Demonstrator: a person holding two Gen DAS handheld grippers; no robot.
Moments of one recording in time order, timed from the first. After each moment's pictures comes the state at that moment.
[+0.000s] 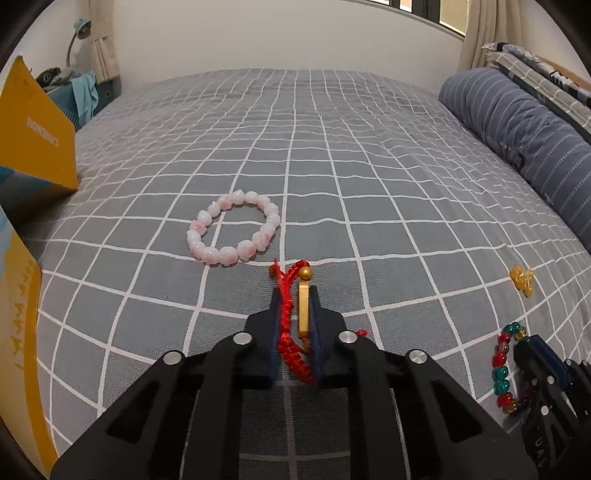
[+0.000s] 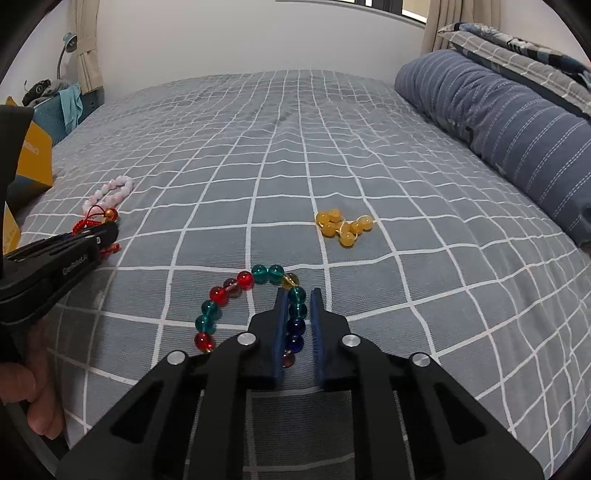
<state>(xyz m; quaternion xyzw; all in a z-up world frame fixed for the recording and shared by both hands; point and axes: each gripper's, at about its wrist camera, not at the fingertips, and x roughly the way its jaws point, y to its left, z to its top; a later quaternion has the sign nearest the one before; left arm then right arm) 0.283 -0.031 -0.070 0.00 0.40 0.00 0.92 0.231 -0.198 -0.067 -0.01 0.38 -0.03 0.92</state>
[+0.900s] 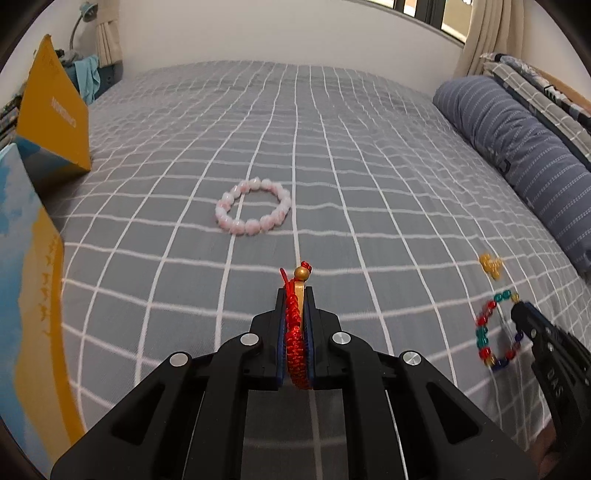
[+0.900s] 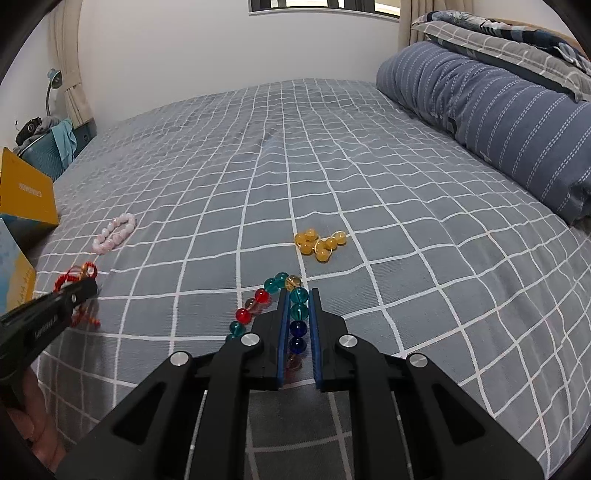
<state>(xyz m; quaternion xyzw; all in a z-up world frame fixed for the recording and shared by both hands) 0.247 -0.010 -0.046 -0.04 0.42 -0.02 0.90 0.219 -0.221 -0.039 0.05 0.37 -0.03 0.93</state>
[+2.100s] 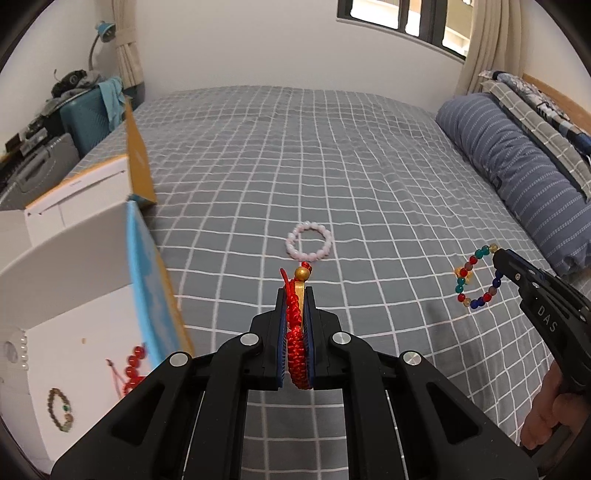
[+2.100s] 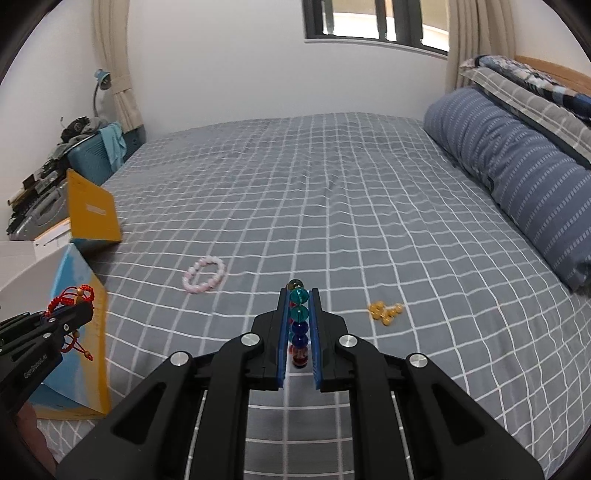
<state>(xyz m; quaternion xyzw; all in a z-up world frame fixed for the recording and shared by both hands) 0.186 0.043 0.062 -0.02 0.41 0.00 0.91 0.208 -0.164 0.069 0.03 0.34 0.05 0.94</state>
